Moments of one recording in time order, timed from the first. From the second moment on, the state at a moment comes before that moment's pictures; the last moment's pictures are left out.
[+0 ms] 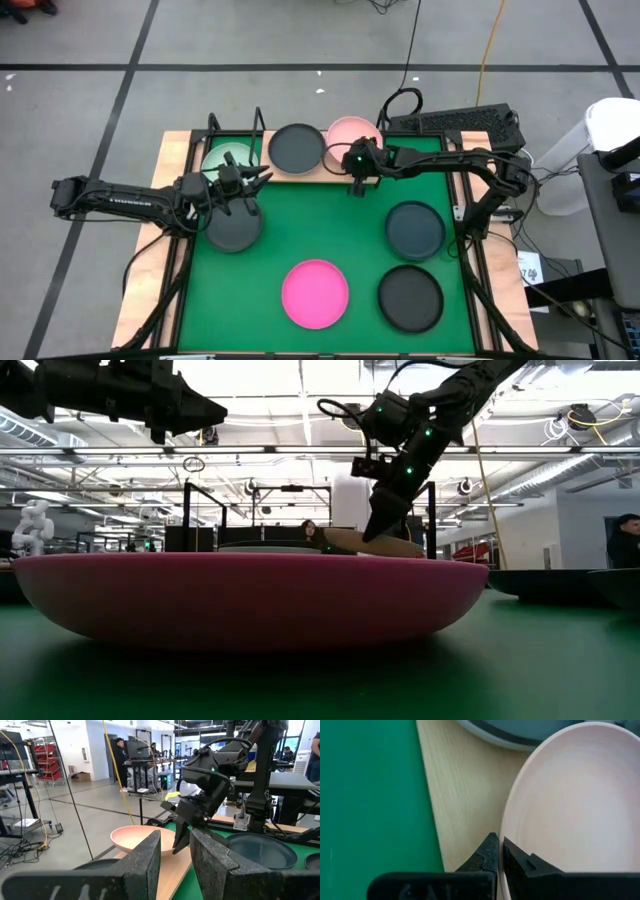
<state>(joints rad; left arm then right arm) 0.06 0.80 0.34 0.53 -0.39 0.05 -0.37 1.65 1.03 -0.26 0.18 -0.26</state>
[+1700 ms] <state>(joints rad) 0.02 0.80 0.36 0.37 -0.54 0.06 -0.17 1.32 0.96 -0.10 0.05 -0.30</state>
